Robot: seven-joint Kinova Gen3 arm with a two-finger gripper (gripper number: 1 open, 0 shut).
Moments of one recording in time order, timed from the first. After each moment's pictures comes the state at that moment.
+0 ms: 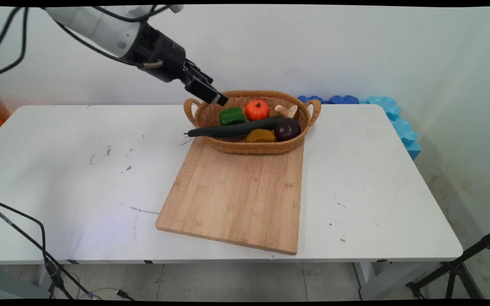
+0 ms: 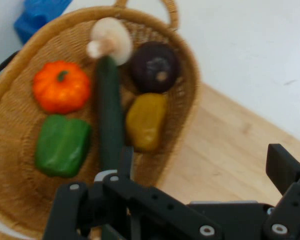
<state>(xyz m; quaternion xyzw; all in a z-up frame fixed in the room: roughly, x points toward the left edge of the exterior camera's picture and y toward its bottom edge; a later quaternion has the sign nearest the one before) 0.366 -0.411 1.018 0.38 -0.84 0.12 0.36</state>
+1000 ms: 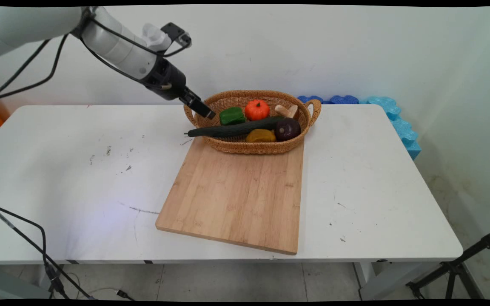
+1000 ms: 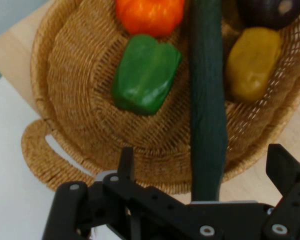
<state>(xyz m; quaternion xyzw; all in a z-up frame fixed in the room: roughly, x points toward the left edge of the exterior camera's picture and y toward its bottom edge) 0.390 -0.460 0.943 0.47 -0.83 0.13 0.27</state>
